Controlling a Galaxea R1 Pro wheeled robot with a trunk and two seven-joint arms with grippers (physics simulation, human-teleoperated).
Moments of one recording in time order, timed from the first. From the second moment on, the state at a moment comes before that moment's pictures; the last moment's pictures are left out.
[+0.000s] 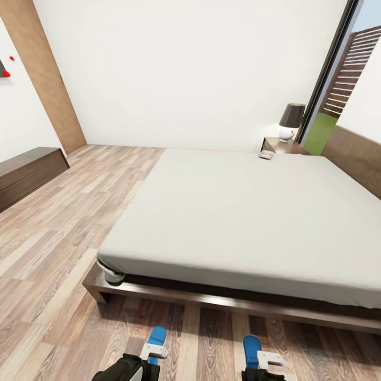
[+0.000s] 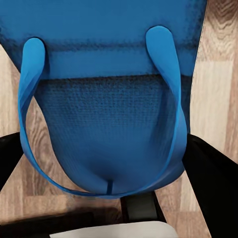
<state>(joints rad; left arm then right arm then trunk) -0.51 -0.10 -0.33 -0.23 0.22 0.34 0.00 -0.38 0.03 0.07 -0.36 -0.18 0.21 -0.17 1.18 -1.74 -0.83</state>
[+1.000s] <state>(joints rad) -0.51 -0.09 -0.33 -0.24 0.22 0.34 0.00 -0.40 0.03 0.08 -0.36 -0.17 0.29 -0.17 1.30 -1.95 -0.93</state>
